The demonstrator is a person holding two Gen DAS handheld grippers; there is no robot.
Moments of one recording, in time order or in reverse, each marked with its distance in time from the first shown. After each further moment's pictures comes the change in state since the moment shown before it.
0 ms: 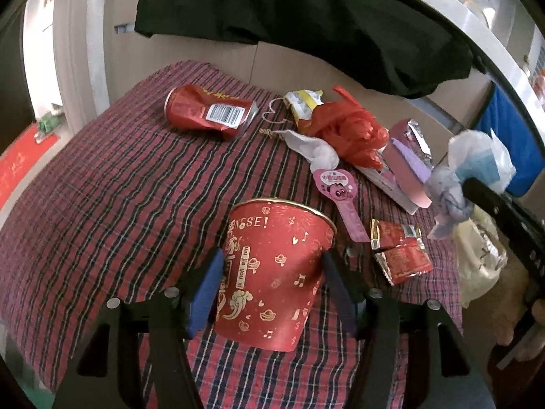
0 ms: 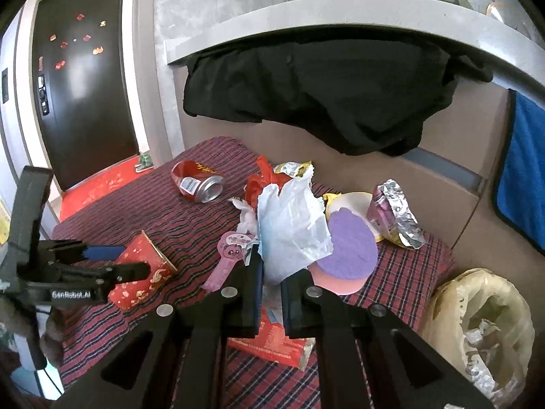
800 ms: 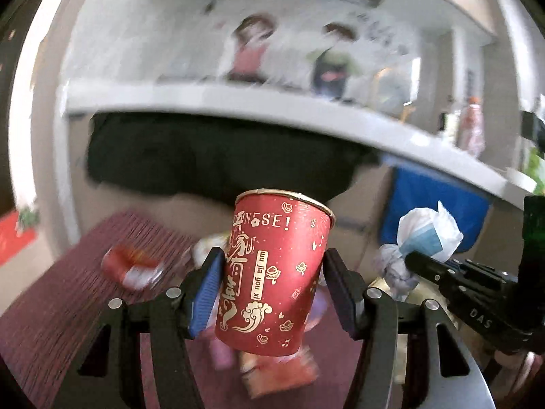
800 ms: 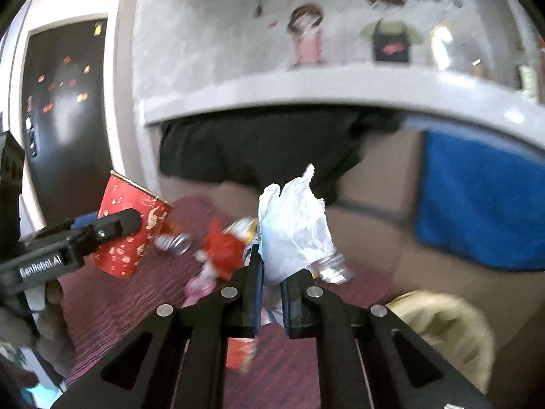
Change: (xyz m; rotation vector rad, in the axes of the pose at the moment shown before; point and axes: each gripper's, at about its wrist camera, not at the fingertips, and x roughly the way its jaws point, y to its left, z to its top) left arm -0.093 -0.155 0.035 0.191 -0.526 -0.136; right arm -0.100 -0.071 0.021 0.087 -0.204 -0.091
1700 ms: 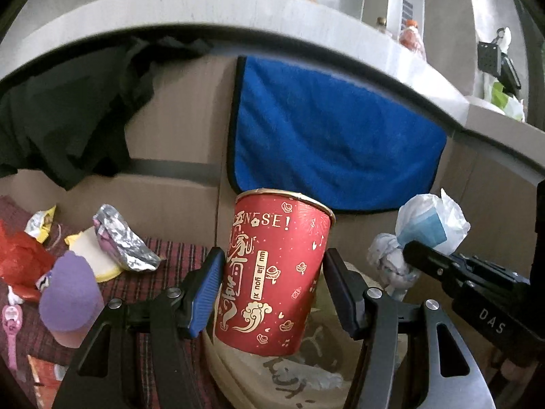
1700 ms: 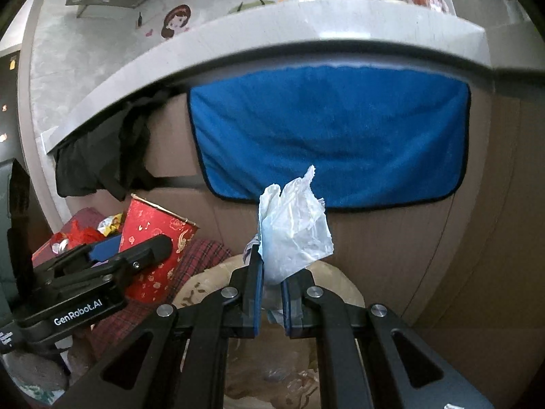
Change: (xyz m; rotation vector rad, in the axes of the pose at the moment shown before) left arm 0.160 -0.178 -0.069 0.071 0.196 -0.251; right arm -0.029 -0.190 -0.064 0.213 0.049 -0.298
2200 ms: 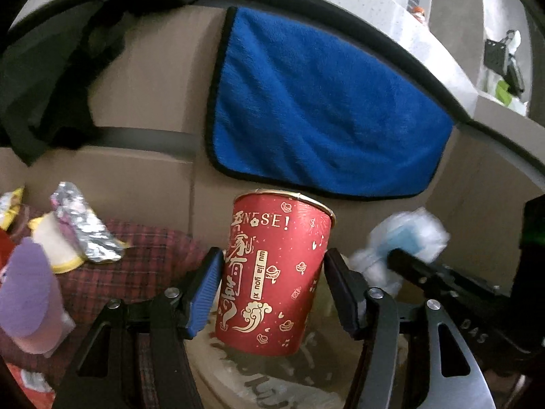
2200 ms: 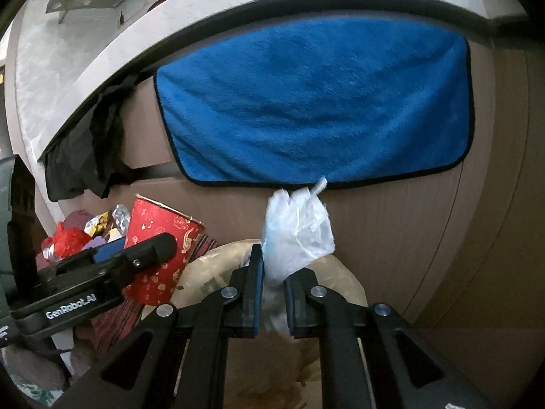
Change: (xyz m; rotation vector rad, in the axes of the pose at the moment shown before) left arm 0.044 0.004 -0.002 -0.043 0.086 -0.108; right arm 0.038 -0.027 -0.015 0.071 0.038 0.004
